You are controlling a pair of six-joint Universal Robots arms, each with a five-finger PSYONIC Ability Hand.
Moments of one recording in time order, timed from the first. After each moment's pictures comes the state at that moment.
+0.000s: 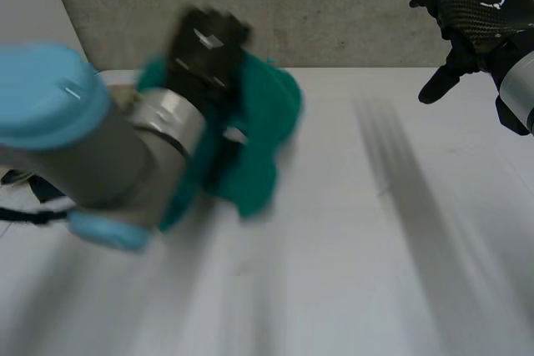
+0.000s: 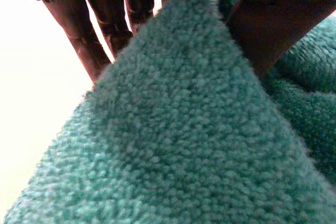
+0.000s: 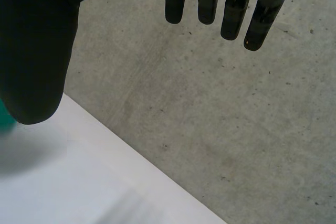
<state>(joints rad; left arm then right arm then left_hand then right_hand) 4.09 -1.94 -1.33 3.49 -1.59 3.59 1.83 -1.45 1.35 0.05 1.40 2.90 1.06 1.19 1.18 1.20 0.95 0.20 0.22 0.21 0.23 0.06</state>
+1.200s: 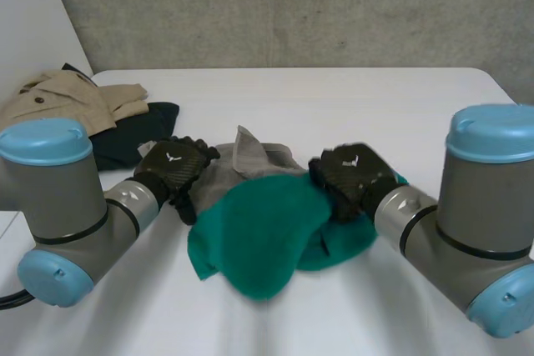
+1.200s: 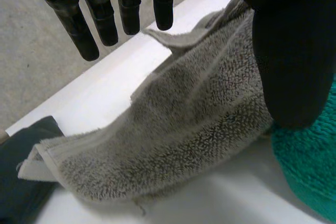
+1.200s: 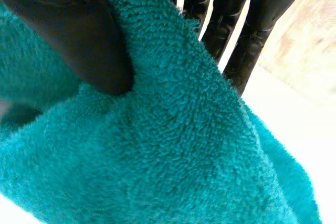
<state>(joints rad) 4.32 -2.01 -1.61 3.29 -1.40 3.51 2.10 -1.21 1.55 0.02 1.39 2.84 0.25 0.25 0.24 0.25 0.07 0.93 1.17 1.16 1.18 0.94</state>
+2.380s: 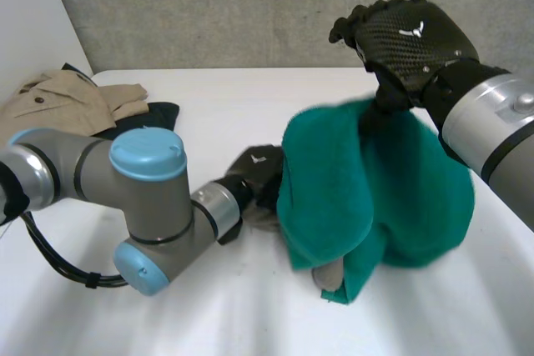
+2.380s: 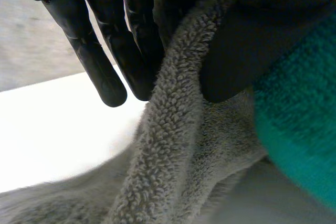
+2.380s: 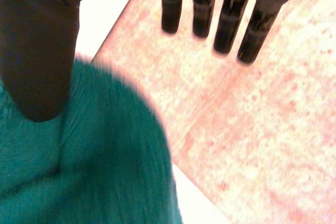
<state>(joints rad) 4.10 -2.25 -1.31 3.34 -1.31 3.07 2.04 -1.52 1.41 0.10 1.38 2.83 1.12 1.19 1.18 1.19 0.94 0.30 0.35 0.36 0.36 0.18</state>
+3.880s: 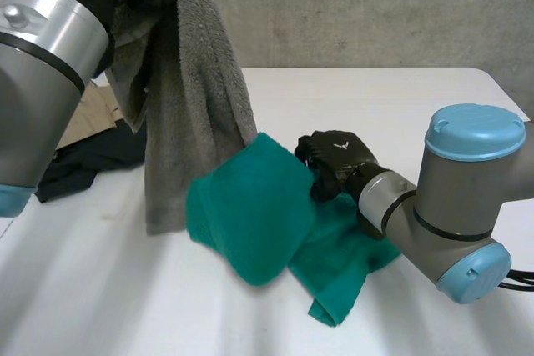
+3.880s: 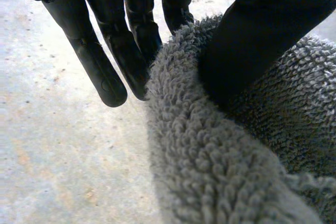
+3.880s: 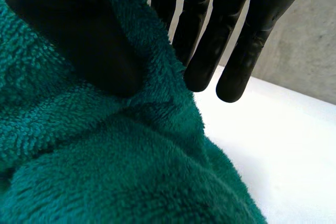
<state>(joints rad) 4.23 -1.66 -1.28 3.34 -1.49 3.36 2.10 -1.07 1.45 -0.10 1.33 3.13 1.12 1.19 1.19 1.20 0.94 0.96 1.17 1.18 1.18 0.96</state>
